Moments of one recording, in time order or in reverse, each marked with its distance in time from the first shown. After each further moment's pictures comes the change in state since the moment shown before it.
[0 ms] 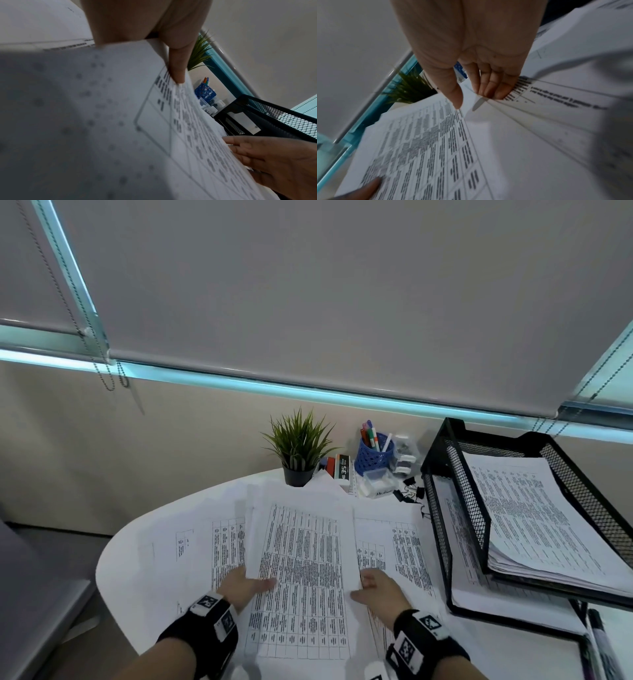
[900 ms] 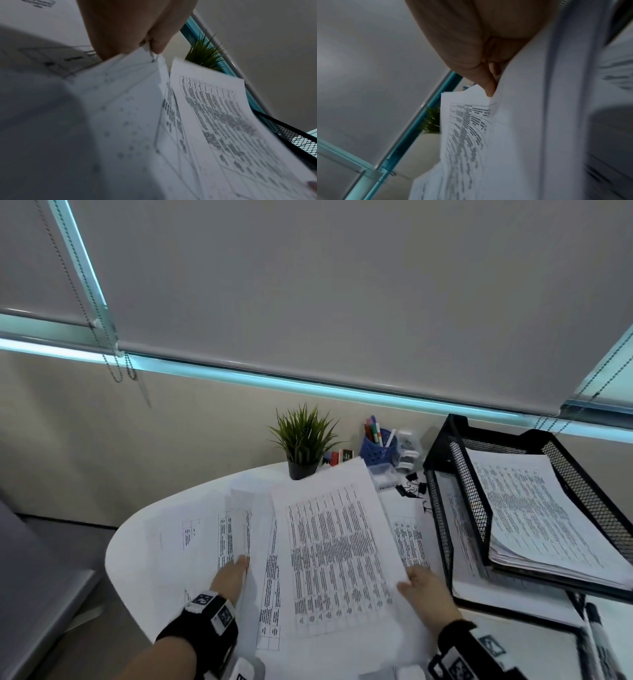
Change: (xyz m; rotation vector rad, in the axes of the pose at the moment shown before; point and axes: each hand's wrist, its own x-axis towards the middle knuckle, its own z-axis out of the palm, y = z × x) left_hand -0.003 -0.007 -0.010 0.000 0.181 -0.118; right_hand -0.052 -0.005 -0.044 -0.123 0.257 -0.048
